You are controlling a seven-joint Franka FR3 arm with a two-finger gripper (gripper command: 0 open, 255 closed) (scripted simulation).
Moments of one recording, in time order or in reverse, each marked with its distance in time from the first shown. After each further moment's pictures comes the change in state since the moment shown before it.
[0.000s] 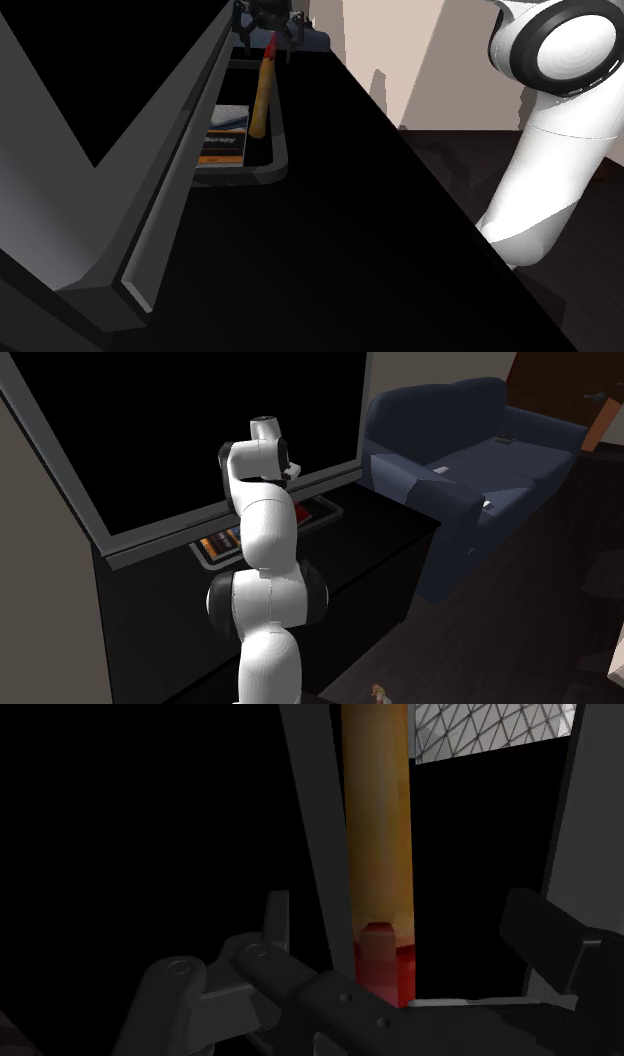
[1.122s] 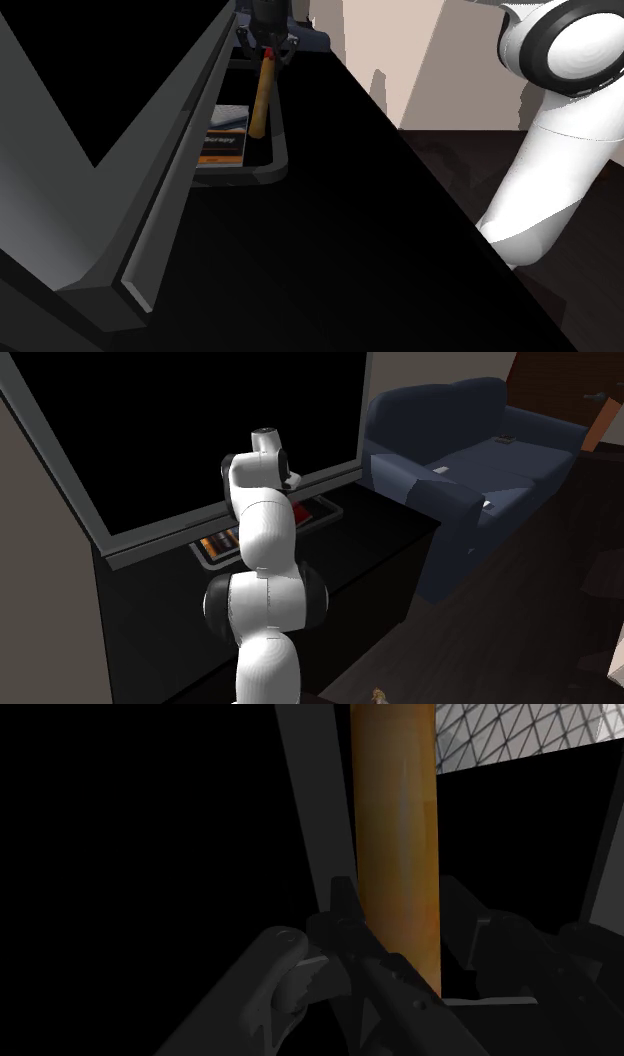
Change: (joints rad) arm -0.018 -0.038 -0.004 -0.135 0.018 0.104 0.005
